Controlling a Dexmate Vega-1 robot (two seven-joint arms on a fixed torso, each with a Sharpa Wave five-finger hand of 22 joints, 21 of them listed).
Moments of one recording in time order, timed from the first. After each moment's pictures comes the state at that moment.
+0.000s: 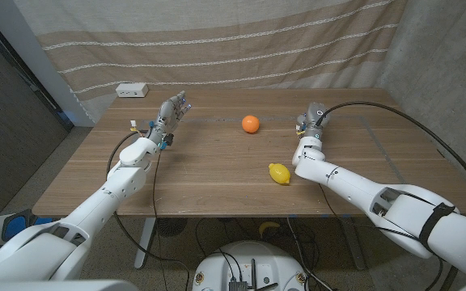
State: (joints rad) left arm 0.73 0.52 0.37 -1.13 -0.66 -0.38 -0.21; left_hand 0.04 0.08 0.73 0.13 0.22 -0.09 0.01 0.17 0.17 -0.14 -0.03 0.19 0.17 -0.16 -0.04 0.17 0.17 0.01 0.02 0.21 0.18; right arm -0.48 -0.35 -0.88 -1.12 -0.32 -0.69 -0.82; right_hand 1.07 0.04 0.50 -0.17 0.21 1.03 0.01 0.66 0.27 0.68 -0.17 0.32 0.54 0.42 -0.04 0.38 0.49 0.52 -0.02 0.26 0.19
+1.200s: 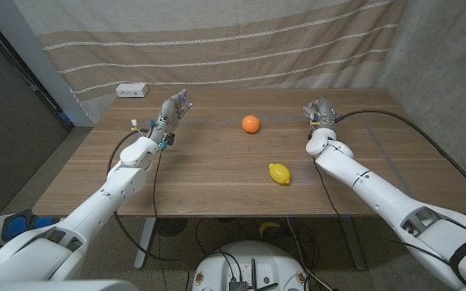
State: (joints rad) left arm 0.76 0.54 0.37 -1.21 -0.64 -0.37 -0.18; left_hand 0.04 0.08 0.73 0.13 0.22 -0.09 0.01 0.17 0.17 -0.15 -0.02 0.19 0.17 -0.16 -0.04 0.17 0.17 0.01 0.02 0.21 0.18; right arm -0.66 -0.47 -0.59 -1.46 -0.01 -0.44 -0.63; right_hand 1.04 0.05 0.50 -0.16 0.23 1.00 0.05 0.67 0.30 0.68 -0.17 0.29 0.55 0.41 -0.04 0.38 0.51 0.52 -0.02 0.26 0.19
